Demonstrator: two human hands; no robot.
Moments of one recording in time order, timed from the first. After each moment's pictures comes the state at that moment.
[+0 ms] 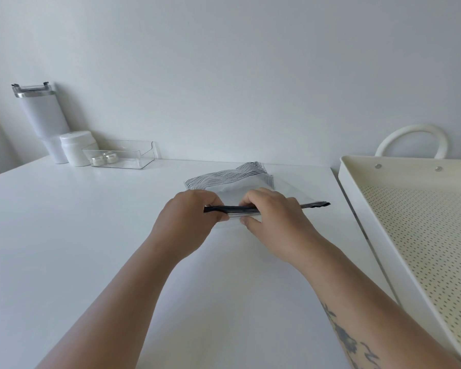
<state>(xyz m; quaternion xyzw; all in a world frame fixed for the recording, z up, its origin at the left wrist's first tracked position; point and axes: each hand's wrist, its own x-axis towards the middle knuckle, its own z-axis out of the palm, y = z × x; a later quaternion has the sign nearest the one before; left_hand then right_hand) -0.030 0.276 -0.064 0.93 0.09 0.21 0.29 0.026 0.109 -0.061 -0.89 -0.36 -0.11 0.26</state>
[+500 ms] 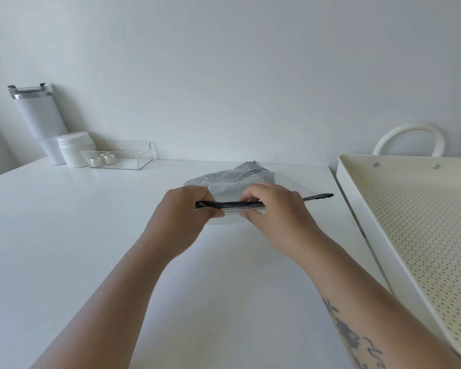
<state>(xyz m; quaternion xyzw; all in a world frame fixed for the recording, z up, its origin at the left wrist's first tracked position) -0.033 0.280 -0.059 0.92 0.07 0.23 0.32 0.031 0.104 -0.058 -0.86 -0.36 -0.15 0.32</state>
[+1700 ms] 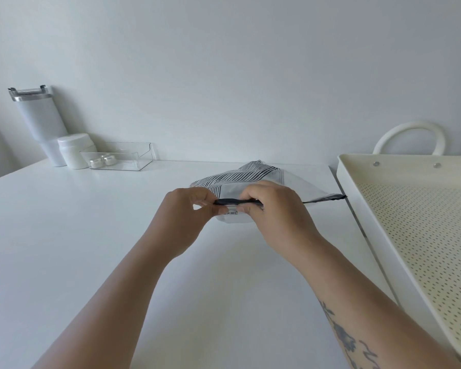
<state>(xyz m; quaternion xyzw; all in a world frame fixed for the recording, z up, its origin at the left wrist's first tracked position) -0.036 0.277 -0.059 0.89 0.05 0.25 0.39 0.033 0.107 -0.061 -0.83 -0.36 -0.17 0.38</state>
